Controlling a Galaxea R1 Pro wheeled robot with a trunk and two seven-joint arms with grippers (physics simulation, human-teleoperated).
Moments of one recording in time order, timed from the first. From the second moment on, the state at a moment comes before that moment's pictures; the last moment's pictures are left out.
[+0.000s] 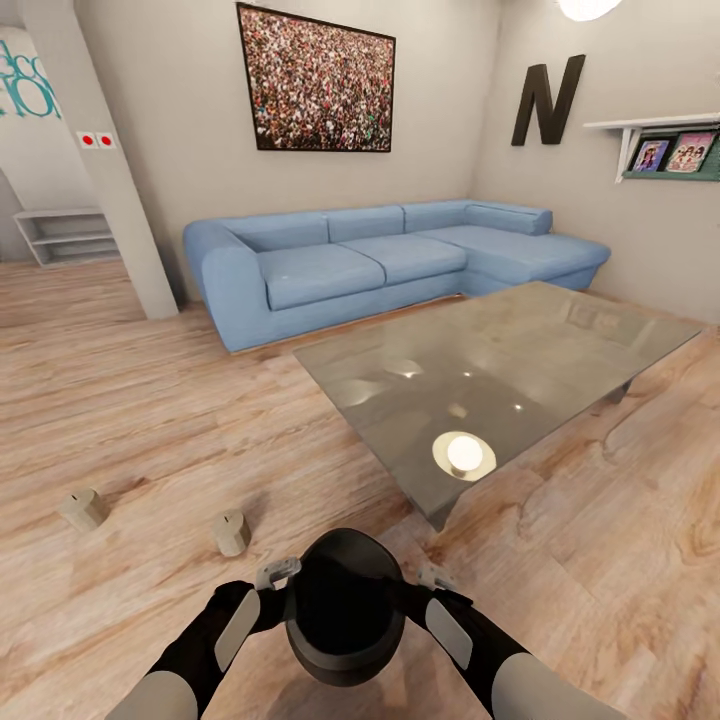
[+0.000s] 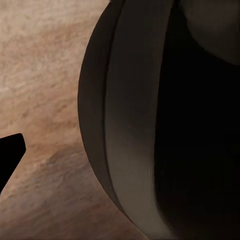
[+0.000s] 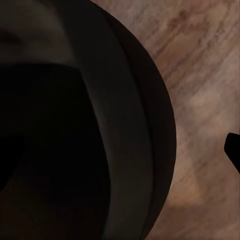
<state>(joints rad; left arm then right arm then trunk) -0.54 -0.07 -0.07 -0.60 0.43 0.55 0.10 -0.63 0.12 0.39 -0.37 -0.76 0.22 -0.11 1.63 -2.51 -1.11</state>
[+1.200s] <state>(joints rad) -0.54 -0.07 -0.07 -0.66 0.44 0.56 0.11 -0.63 0.12 0.39 -0.37 -0.76 0.25 -0.11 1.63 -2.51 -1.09</state>
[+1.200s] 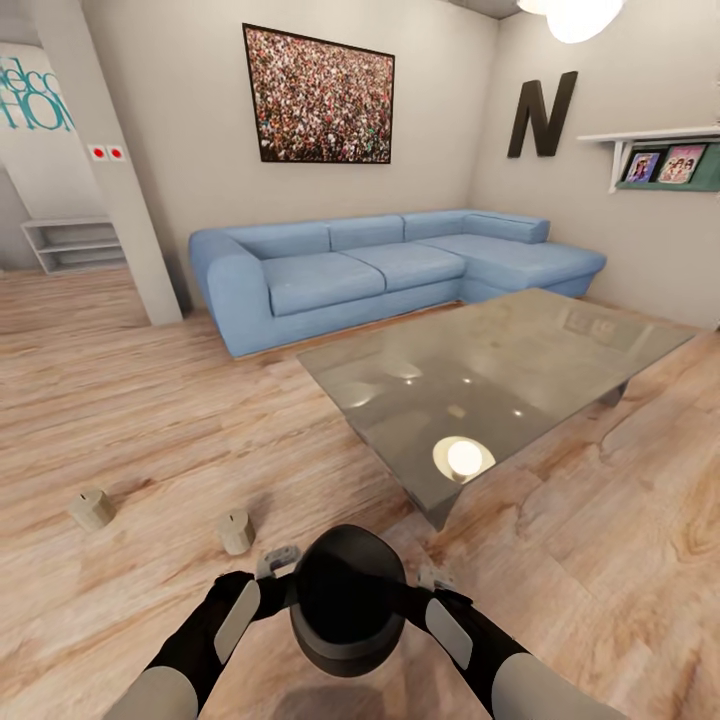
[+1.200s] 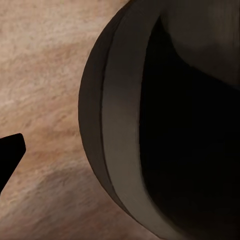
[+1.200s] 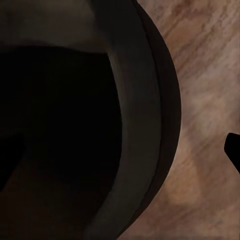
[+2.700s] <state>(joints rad) -0.54 -0.07 -0.07 -0.66 0.44 0.58 0.11 -0.63 0.12 0.39 -0.37 -0.76 0.25 -0.11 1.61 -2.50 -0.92</state>
